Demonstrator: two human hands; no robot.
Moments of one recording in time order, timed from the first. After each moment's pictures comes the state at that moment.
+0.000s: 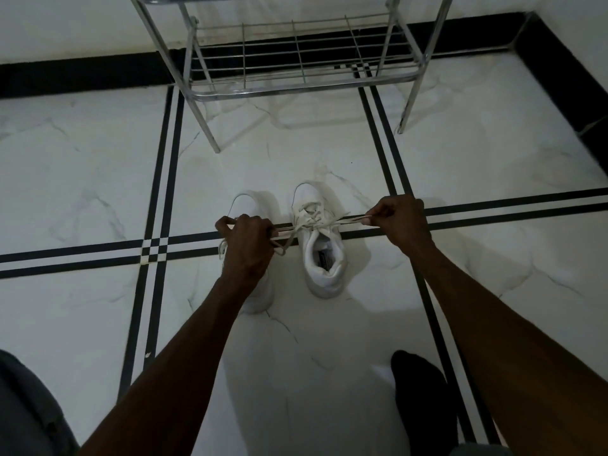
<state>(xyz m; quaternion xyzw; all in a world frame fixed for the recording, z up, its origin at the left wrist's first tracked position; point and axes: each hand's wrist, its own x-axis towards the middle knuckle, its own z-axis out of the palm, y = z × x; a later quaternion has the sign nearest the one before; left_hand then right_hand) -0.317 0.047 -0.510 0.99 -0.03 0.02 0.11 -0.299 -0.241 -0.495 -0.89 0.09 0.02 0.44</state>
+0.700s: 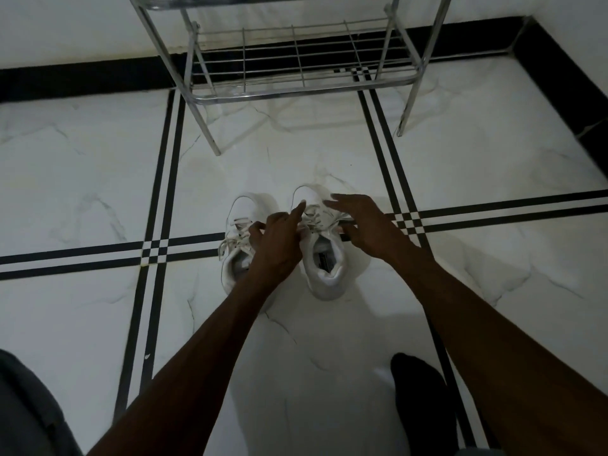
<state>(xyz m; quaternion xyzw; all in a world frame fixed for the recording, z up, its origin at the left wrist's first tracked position) -0.321 0.004 -0.501 0.97 -0.07 -0.08 0.22 -0.287 -0.207 -0.515 -0.92 -0.14 0.06 0.37</state>
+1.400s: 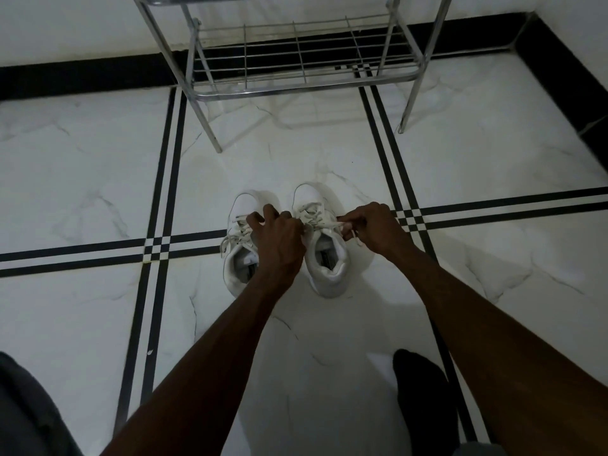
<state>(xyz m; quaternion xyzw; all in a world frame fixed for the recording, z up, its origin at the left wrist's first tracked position) -0.322 -0.008 -0.506 1.00 -0.05 0.00 0.01 -0.301 -0.209 -0.503 -0.91 -0.05 0.09 0.40</state>
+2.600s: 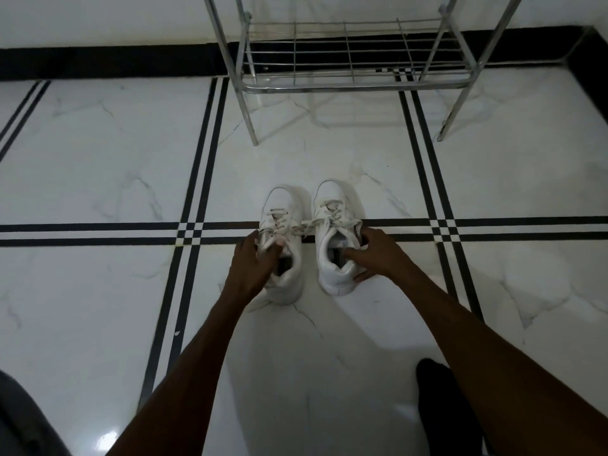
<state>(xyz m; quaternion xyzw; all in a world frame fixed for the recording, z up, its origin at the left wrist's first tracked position) -0.373 0.113 -0.526 0.86 0.16 -0.08 0.47 -0.326 -0.149 -0.513 -0.80 0.10 0.28 0.52</state>
